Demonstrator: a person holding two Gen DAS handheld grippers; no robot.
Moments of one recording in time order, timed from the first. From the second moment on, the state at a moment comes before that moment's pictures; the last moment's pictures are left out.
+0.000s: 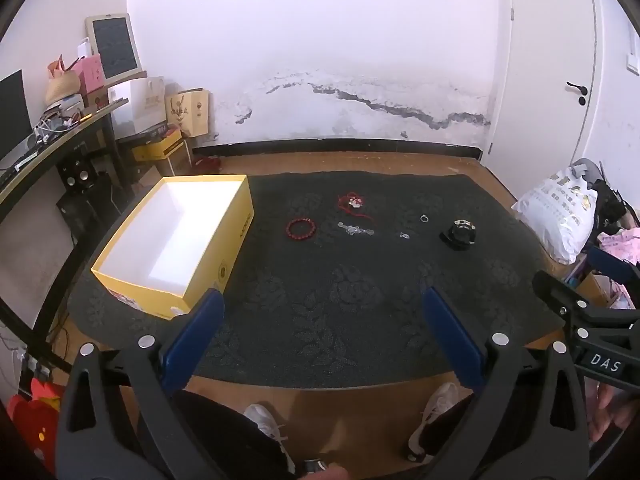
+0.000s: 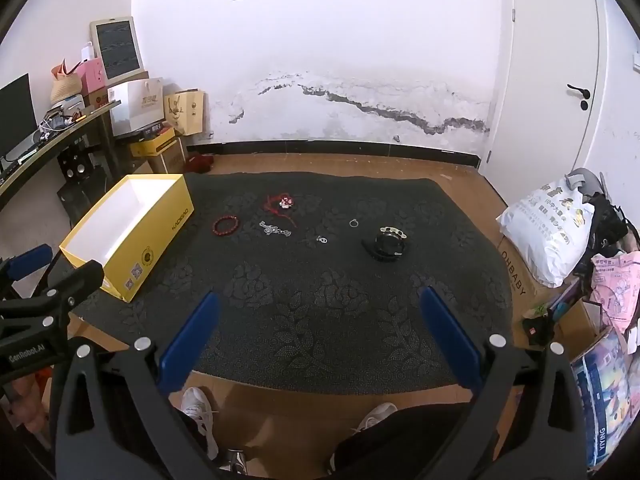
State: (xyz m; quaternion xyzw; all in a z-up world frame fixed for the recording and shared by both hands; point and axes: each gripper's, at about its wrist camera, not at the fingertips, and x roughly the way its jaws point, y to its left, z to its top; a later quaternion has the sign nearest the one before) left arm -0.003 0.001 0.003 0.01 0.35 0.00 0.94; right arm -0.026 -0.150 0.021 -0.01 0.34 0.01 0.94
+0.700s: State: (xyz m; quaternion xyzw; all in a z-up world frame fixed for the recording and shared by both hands) left arm -0.001 0.007 -0.002 0.00 0.35 -0.01 0.93; right arm -0.025 -0.152 0.019 -0.01 0.34 0.02 0.94
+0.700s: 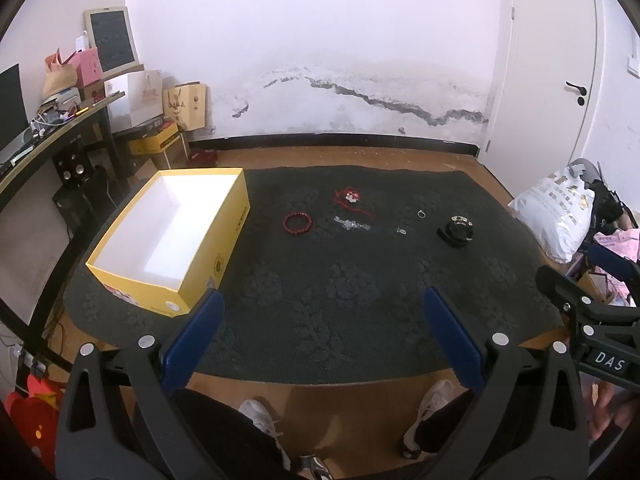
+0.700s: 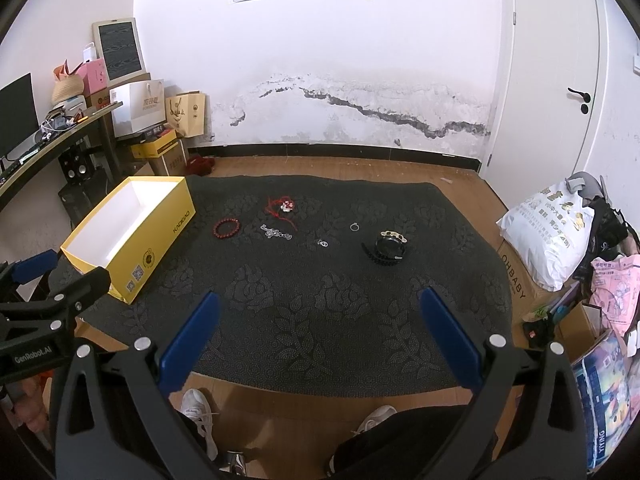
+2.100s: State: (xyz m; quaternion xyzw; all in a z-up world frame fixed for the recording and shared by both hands) left arm -0.002 0.010 -0.005 0.00 0.35 -0.01 0.94; right arm -0.024 -0.152 0.021 -0.01 0.34 0.02 0.94
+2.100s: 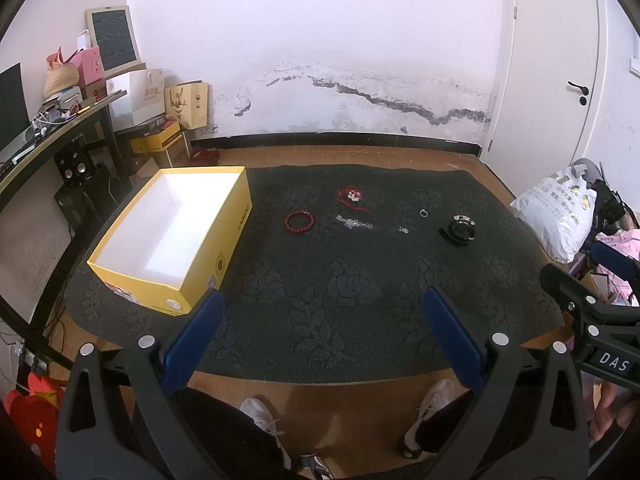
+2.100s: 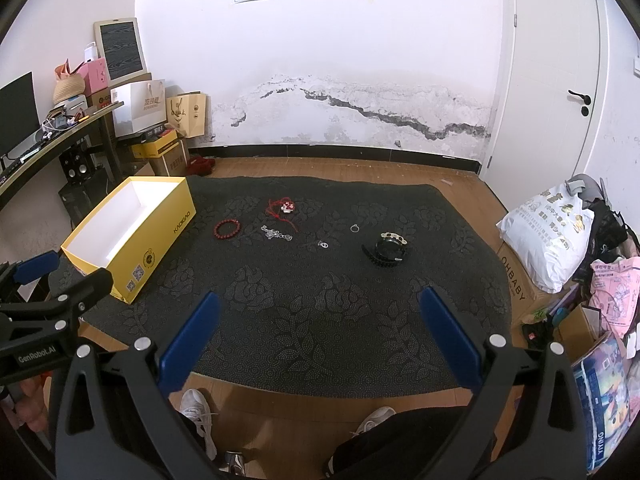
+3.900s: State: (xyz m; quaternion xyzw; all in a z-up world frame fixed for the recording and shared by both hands) left arm 0.292 0.041 -0.201 0.01 0.44 -0.01 0.90; right arm 0.271 -0.182 -0.161 -0.01 0.39 0.03 0.92
